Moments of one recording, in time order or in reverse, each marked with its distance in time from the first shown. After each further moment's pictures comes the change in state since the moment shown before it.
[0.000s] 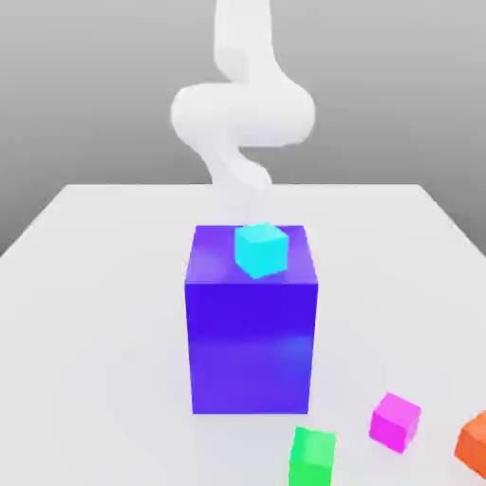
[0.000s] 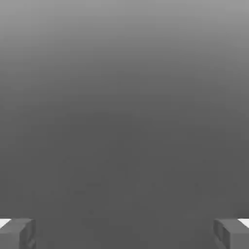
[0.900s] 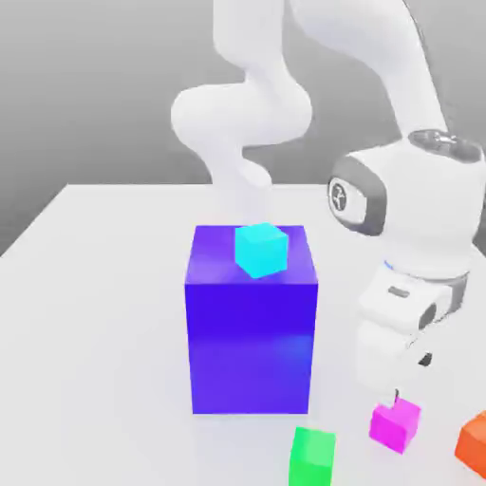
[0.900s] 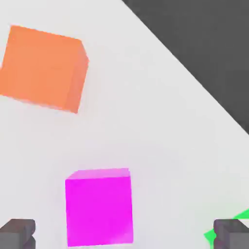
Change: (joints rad) arm 0.281 0.987 0.116 -0.190 -0.101 0.450 -0.313
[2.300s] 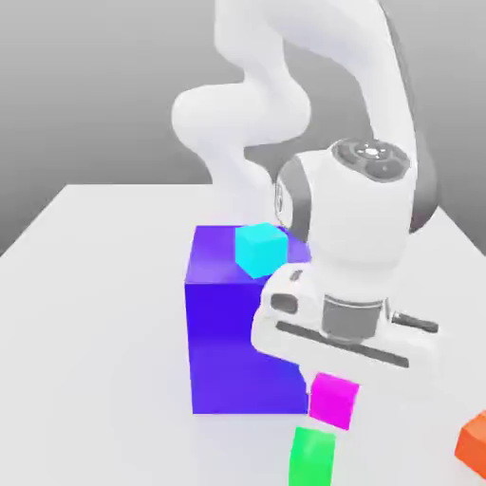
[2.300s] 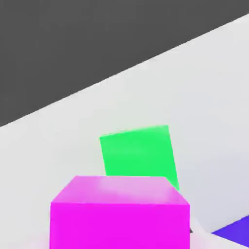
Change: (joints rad) arm 0.050 -0.122 -0.279 0.046 0.126 -0.186 1.129
